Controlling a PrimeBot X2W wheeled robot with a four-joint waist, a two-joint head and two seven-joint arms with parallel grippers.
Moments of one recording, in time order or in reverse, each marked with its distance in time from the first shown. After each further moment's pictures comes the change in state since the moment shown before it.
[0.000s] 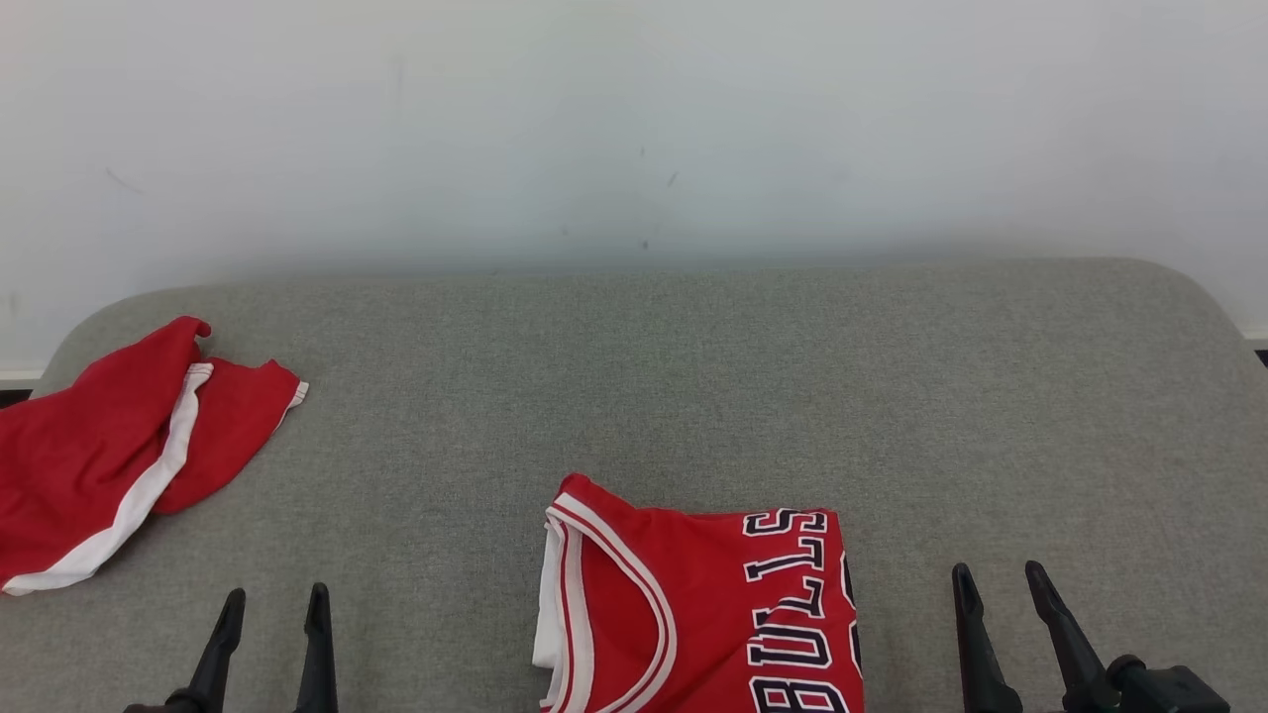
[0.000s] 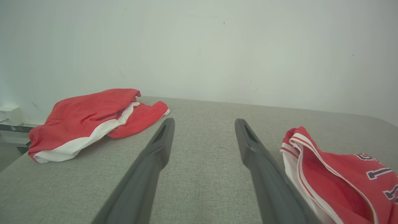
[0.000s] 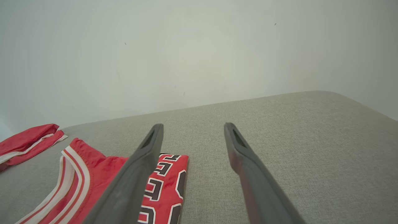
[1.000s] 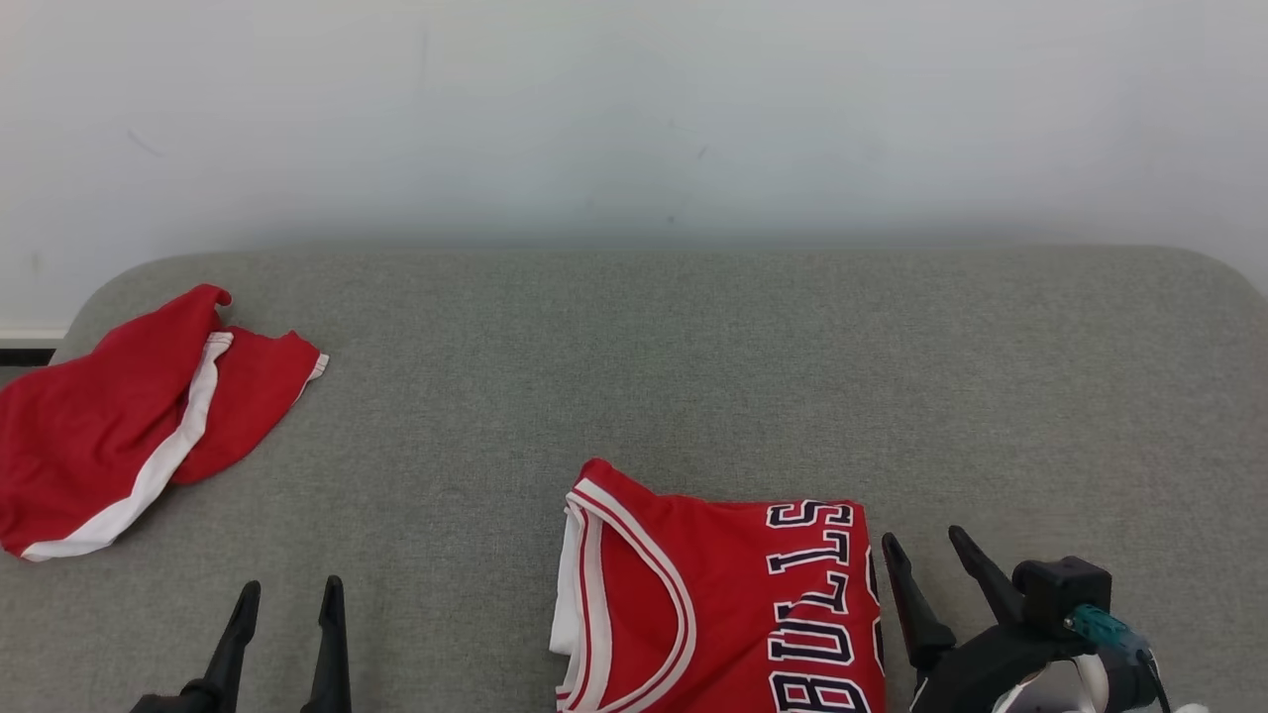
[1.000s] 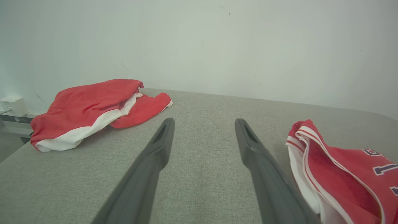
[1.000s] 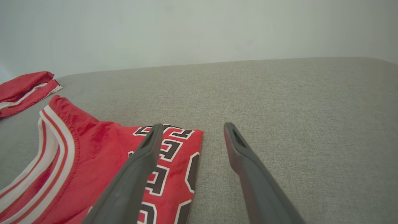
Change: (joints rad) left arm -0.015 -0.009 -0.013 0.014 0.003 -0.006 0.000; right arm -0.232 -0.032 0.092 0.255 0.001 0.000 0.178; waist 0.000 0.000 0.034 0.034
